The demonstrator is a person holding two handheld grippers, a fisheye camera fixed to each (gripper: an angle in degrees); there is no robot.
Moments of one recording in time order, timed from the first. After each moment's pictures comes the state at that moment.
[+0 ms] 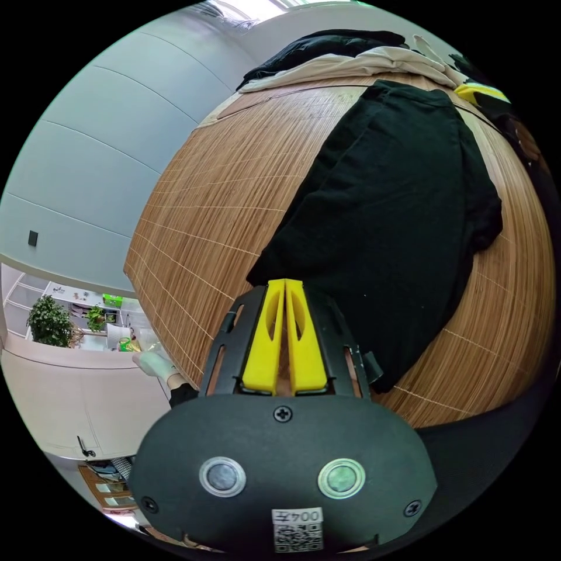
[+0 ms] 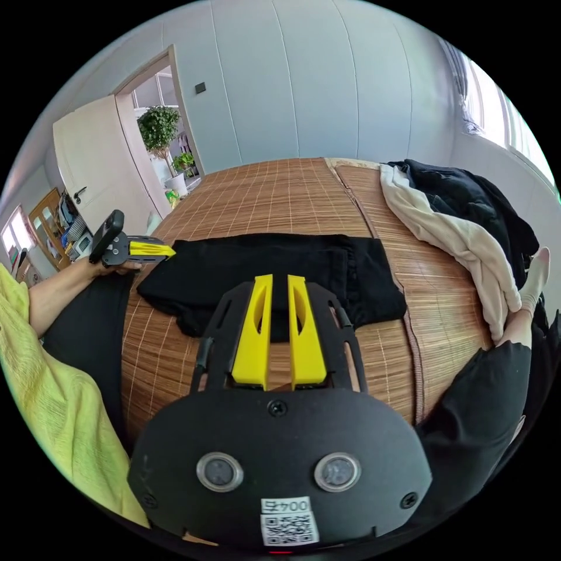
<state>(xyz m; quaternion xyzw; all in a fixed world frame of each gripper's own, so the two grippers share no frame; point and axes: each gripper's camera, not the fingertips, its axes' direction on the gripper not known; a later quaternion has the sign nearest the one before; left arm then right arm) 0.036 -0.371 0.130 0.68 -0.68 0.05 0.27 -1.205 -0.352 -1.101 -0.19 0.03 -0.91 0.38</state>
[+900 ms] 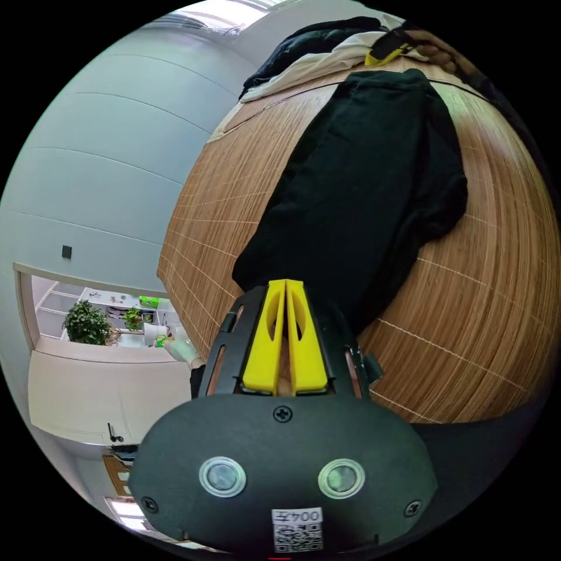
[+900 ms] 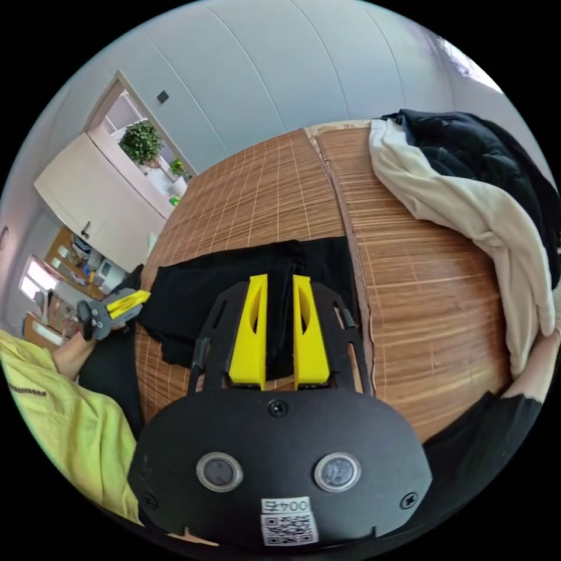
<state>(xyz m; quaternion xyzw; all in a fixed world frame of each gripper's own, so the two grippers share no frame) 0.053 -0.480 0.204 0.65 -0.73 -0.02 0.20 -1.286 -0.451 -0.895 -0.31 0.07 -0.84 0.43</state>
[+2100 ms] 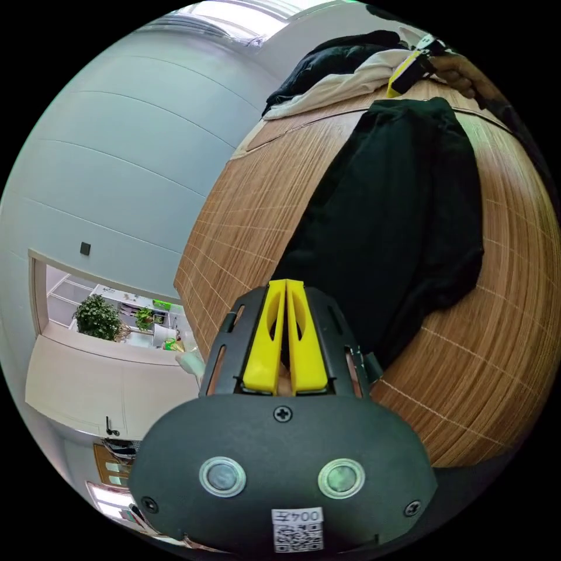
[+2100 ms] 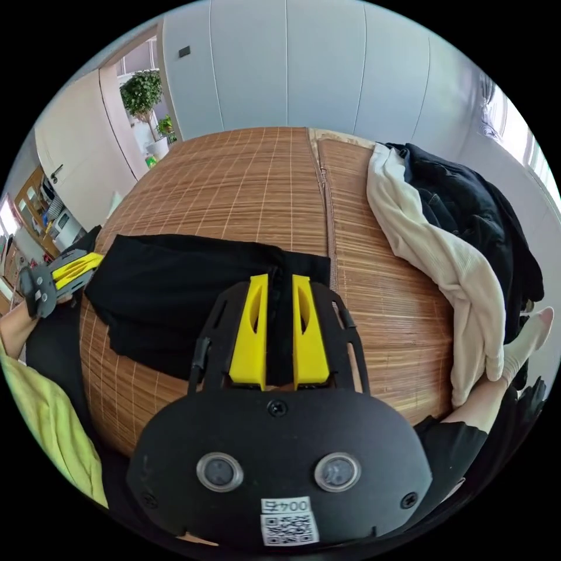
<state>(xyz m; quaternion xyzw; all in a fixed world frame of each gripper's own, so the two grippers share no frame) 0.111 -0.485 0.169 0.69 -0.71 -0.02 0.15 -1.248 -0.395 -0.841 -0.20 0.11 -0.92 0.33</state>
